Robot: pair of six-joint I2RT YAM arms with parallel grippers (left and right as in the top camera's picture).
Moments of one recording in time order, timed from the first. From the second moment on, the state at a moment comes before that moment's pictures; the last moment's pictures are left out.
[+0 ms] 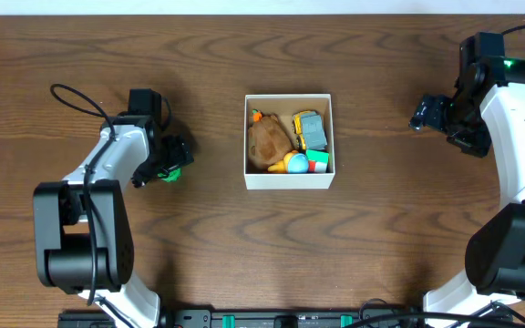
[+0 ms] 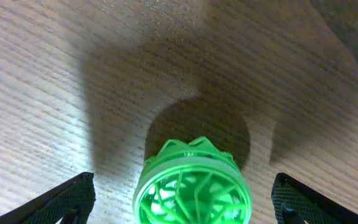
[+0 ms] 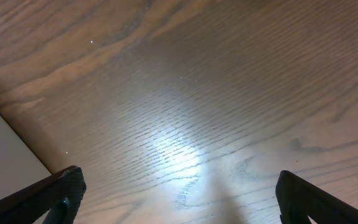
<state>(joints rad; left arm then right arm) 0.01 1.83 1.10 -0.71 -0.01 -0.45 -0.11 1.80 1.60 -1.27 0.04 0.40</state>
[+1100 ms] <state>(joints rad) 0.01 1.86 1.10 -0.72 -0.01 -0.43 -0.11 1.80 1.60 -1.27 0.04 0.39</state>
